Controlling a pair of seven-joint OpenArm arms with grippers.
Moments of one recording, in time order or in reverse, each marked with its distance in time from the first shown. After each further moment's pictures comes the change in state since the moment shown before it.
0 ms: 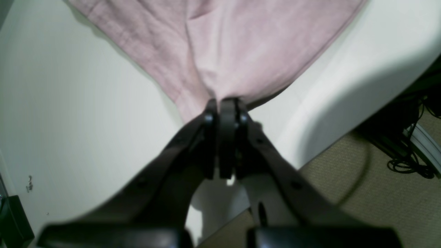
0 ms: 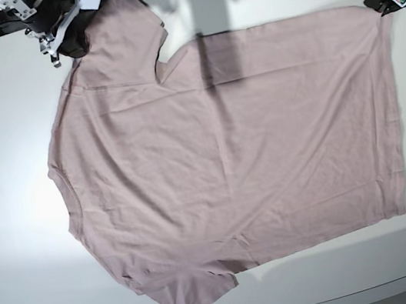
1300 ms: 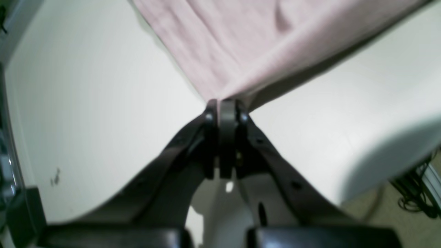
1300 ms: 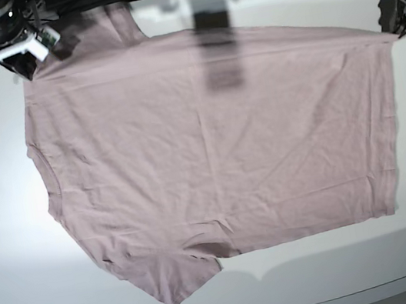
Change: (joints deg) left arm -5.0 0.3 -3.4 0.1 -6.7 0.0 2.6; right arm -11.5 2.9 16.3 12.5 35.2 -28.2 -11.7
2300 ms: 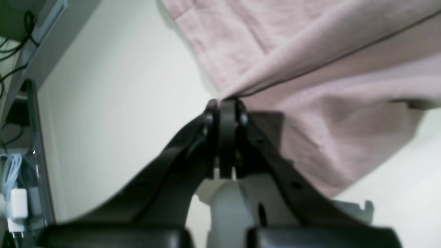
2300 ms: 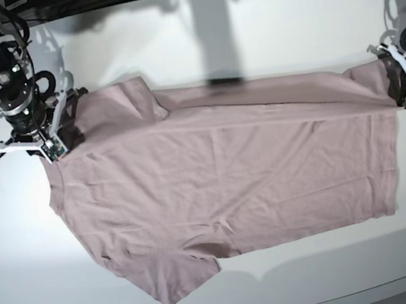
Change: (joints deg) left arm -30.4 3.3 9.7 -15.7 6.8 0.4 10.2; right arm 33.1 -9.7 1.3 -17.3 20.2 14.4 7.5
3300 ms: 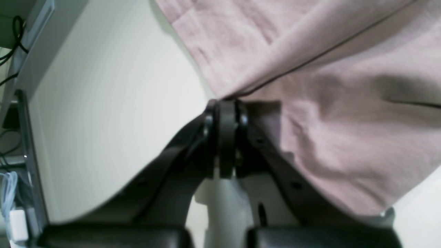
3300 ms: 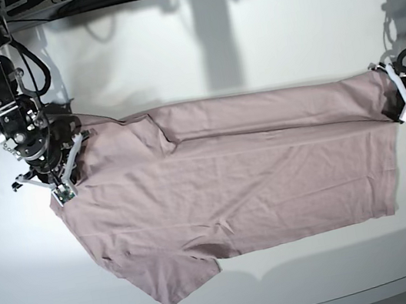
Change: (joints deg) left arm -10.1 1.3 4.7 -10.6 6.5 -0.3 -2.7; right arm 19.6 -7.7 -0.3 -22.3 2.9 10.5 1.8
